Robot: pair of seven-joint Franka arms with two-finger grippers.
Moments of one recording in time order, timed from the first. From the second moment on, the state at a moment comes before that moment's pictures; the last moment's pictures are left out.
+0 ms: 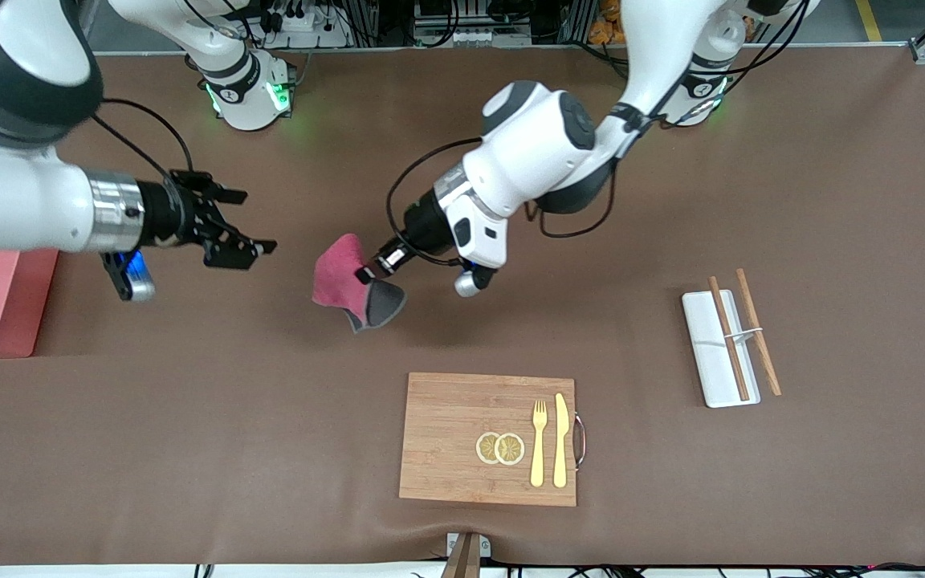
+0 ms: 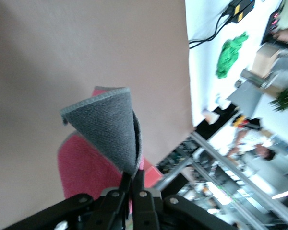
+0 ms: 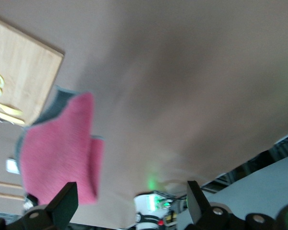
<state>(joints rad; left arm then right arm) -0.57 0.61 -0.36 -1.37 -0.52 2.81 -1.43 0.18 0.27 -0.02 -1.48 0.60 1.50 1.17</state>
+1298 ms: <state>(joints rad) -0.63 0.66 -0.35 -1.29 -0.52 2.98 -1.75 0.25 0.39 -0.02 -1.48 0.74 1.67 1.21</state>
